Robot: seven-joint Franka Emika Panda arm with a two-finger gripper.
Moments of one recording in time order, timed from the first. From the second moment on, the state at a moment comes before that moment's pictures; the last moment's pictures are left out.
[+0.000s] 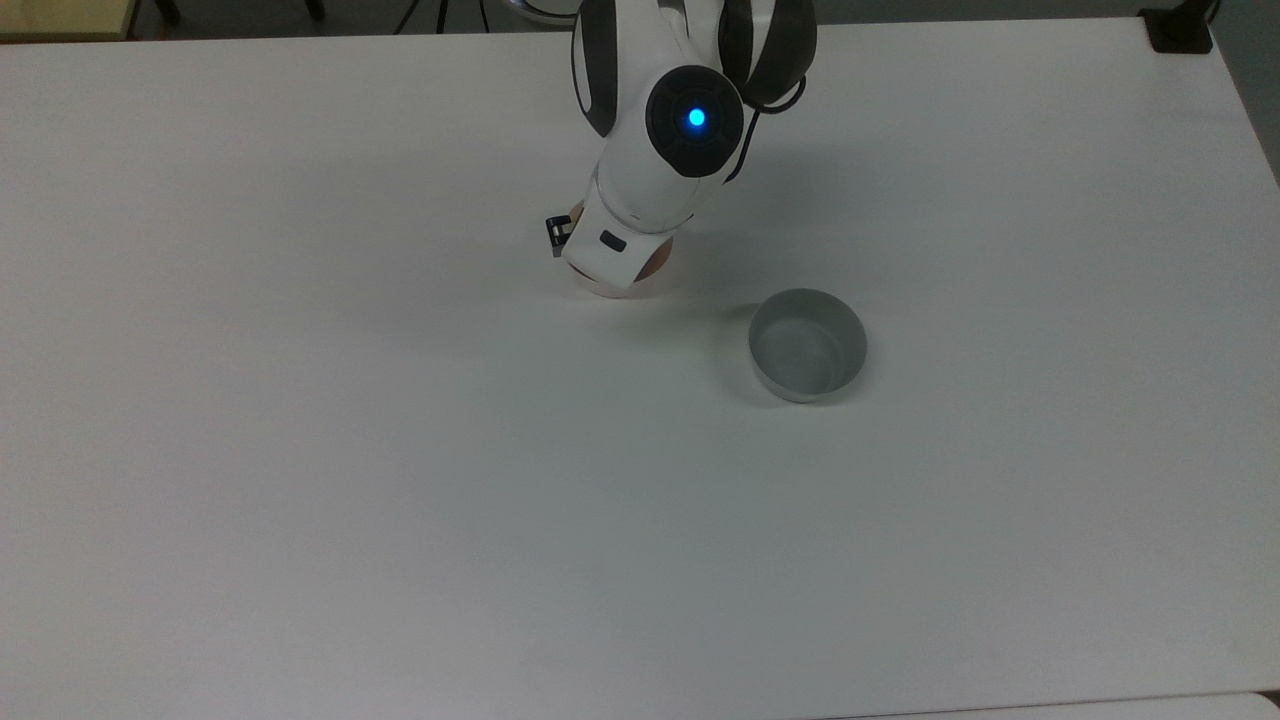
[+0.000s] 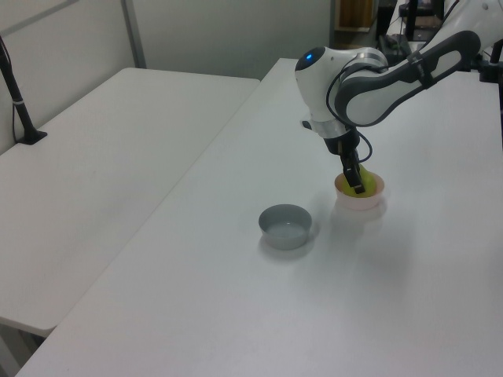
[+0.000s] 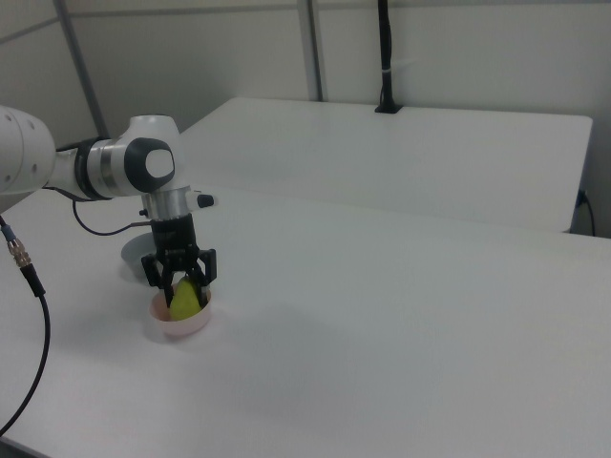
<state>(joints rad) 0.32 0.40 -0.13 -1.74 -0.11 1.80 -0.10</state>
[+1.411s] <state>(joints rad) 0.02 0.38 -0.12 -1.66 -0.11 1.80 -0.28</state>
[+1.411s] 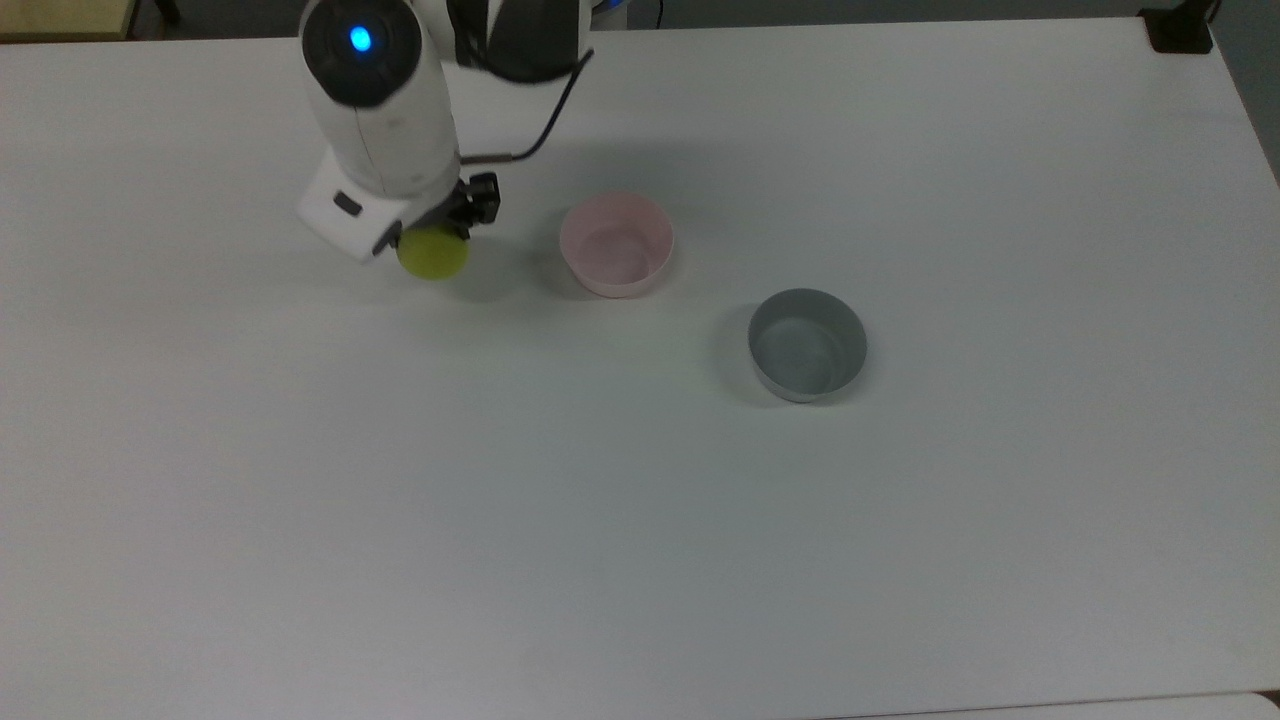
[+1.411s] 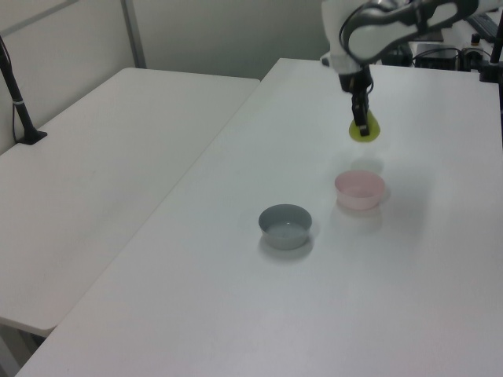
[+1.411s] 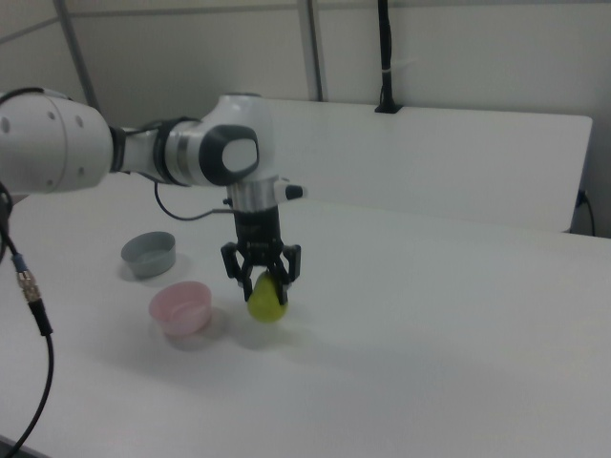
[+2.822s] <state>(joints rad) 0.02 0.05 -0.12 -1.62 -0.08 1.62 -0.09</state>
